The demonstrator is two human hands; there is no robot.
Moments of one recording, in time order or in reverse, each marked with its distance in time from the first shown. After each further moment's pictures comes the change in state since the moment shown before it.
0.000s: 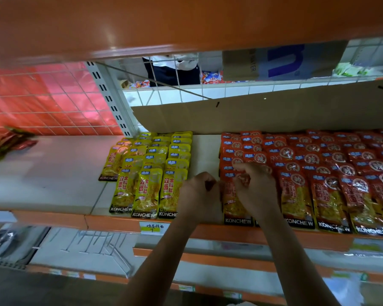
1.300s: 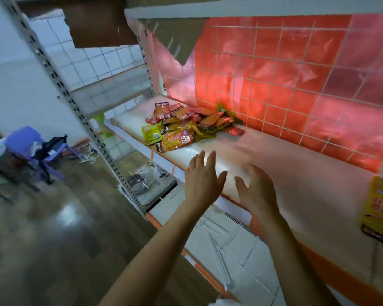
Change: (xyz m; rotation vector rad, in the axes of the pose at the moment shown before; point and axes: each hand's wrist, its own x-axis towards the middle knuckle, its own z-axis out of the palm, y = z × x) left_hand 0.000 -0.417 -0.384 0.479 0.300 -0.372; right_hand -0.022 -0.398 0.428 0.074 -0.443 -0.258
